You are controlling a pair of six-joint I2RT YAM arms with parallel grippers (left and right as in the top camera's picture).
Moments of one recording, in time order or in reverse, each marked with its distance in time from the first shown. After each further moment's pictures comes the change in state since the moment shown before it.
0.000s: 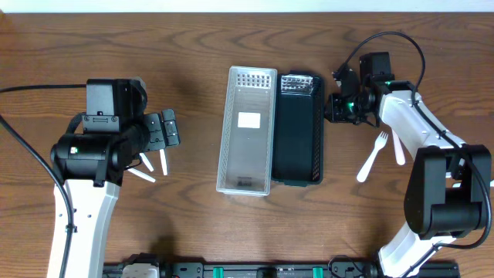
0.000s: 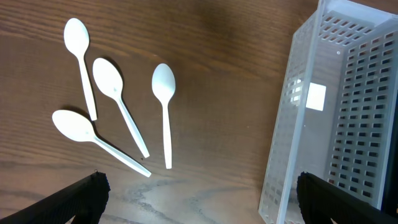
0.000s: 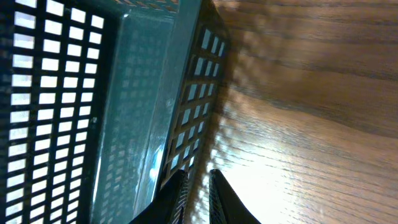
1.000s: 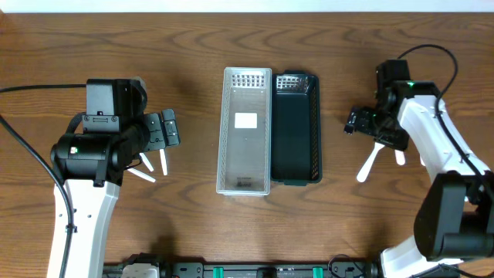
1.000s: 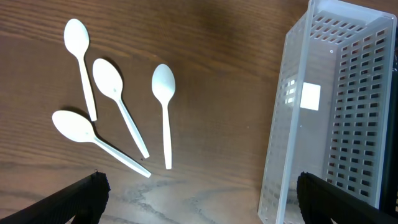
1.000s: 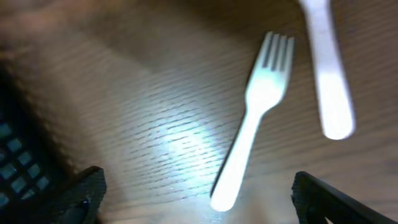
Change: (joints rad) left arm 0.000 0.000 0.000 0.001 0.000 0.000; right arm -0.063 -0.138 0.000 -0.376 0.473 0.344
